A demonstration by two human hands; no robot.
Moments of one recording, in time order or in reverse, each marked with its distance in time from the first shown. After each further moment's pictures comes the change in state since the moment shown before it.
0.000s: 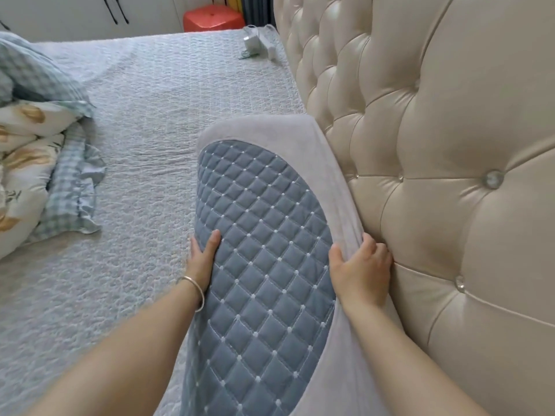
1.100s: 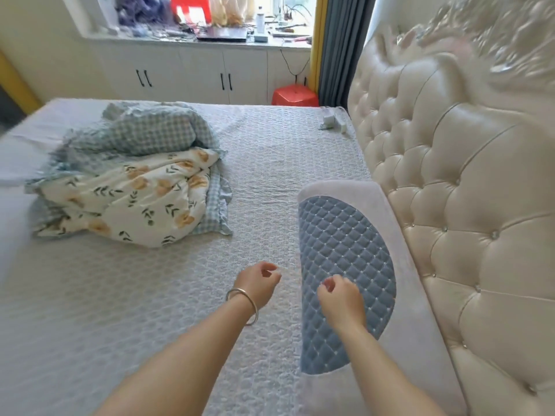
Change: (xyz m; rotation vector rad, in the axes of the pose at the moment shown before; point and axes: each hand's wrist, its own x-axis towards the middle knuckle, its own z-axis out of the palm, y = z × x) left_hand -0.234 0.067 -0.235 0.469 -0.013 0.216; right_hand -0.252 -0.184 -0.121 0.081 -0.498 -0.198
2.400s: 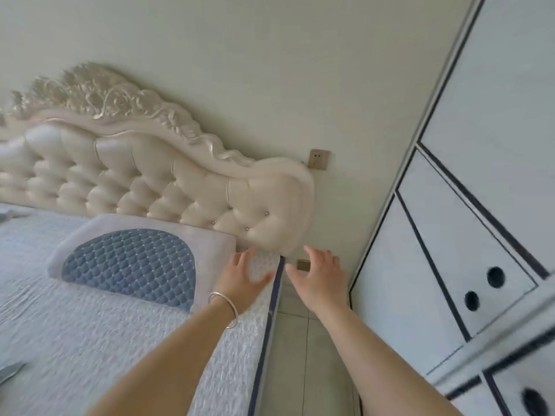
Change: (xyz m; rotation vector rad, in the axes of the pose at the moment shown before) left_hand -0.330 -0.070 -0.104 0.321 -0.852 1.252; right_hand -0.534 -0.102 0.054 -0.051 1.005 0.834
